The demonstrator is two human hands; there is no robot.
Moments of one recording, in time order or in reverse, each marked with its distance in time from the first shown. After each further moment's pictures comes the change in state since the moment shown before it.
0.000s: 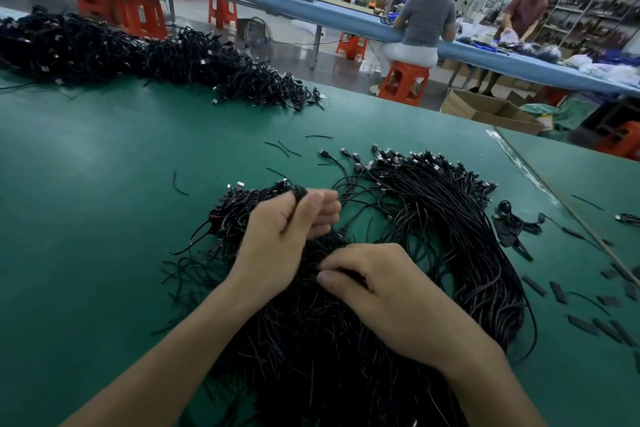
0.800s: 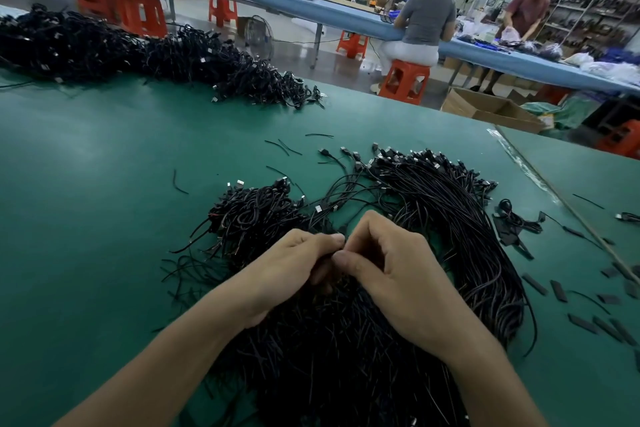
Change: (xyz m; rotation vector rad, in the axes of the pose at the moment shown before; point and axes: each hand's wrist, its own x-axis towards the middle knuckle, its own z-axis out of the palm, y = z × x) left_hand -0.014 0.017 0.001 0.075 -0.398 -0.460; right_hand -0.001 0.005 -0.002 0.173 0.231 0.001
